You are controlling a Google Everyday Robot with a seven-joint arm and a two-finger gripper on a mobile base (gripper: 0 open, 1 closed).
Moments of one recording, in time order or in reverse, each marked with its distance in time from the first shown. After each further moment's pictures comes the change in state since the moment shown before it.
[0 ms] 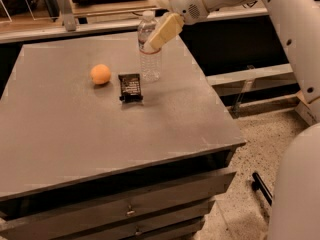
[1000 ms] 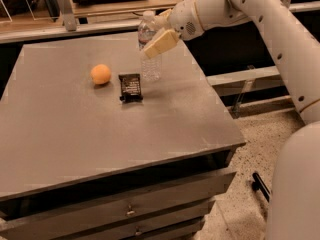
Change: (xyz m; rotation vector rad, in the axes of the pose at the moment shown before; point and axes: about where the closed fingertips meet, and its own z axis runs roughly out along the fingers) arm 0.031 0.002 0.026 -0.044 -0.059 0.064
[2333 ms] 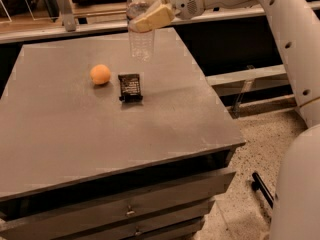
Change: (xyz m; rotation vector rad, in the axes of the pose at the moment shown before) arm -0.079 0.014 -0.023 -0.014 -0.162 -0.144
